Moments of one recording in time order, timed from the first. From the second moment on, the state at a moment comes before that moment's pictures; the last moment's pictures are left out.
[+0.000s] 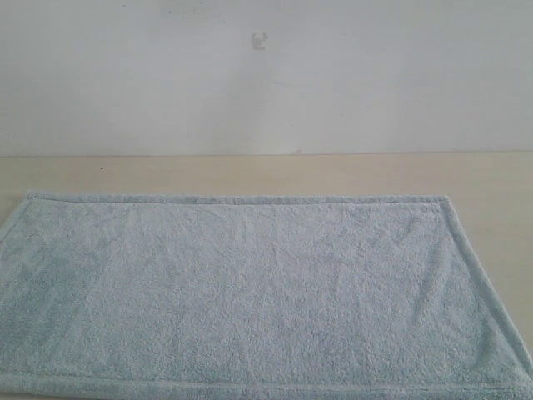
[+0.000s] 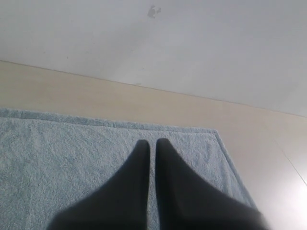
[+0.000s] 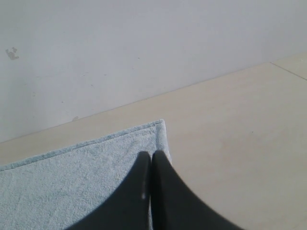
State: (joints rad) left arm 0.34 0.93 -0.78 -1.21 0.85 0.84; right arm -0.11 0.01 0.00 0.26 0.19 0.04
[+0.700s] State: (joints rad) left arm 0.21 0.36 -0.37 -0.65 0.76 0.86; right arm -0.11 0.01 0.00 0.26 0.19 0.04
